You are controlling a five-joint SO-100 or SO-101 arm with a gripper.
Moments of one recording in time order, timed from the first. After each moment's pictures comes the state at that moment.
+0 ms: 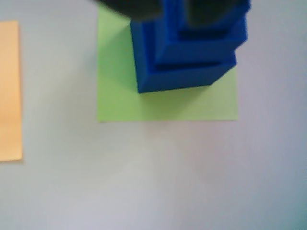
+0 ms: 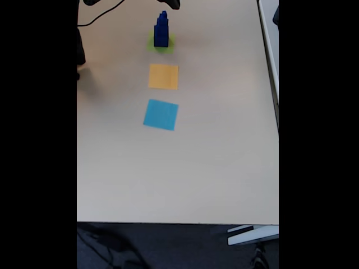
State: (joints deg) arm -12.1 75.6 41.5 92.6 109.0
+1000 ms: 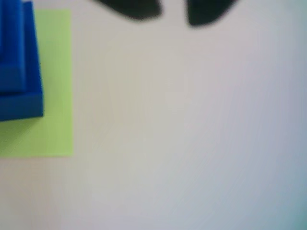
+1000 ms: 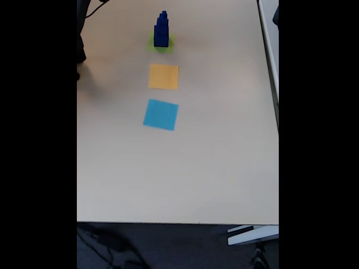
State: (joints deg) arm -25.2 60.7 26.6 92.8 125.1
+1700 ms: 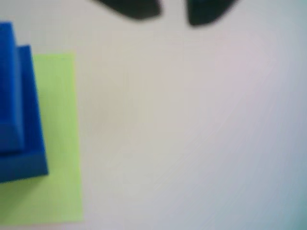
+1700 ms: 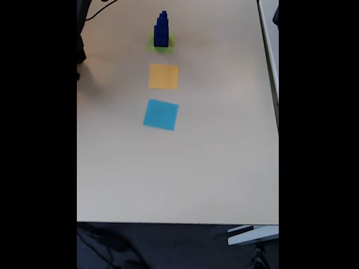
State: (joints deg) arm -27.2 59.2 26.9 97.4 129.1
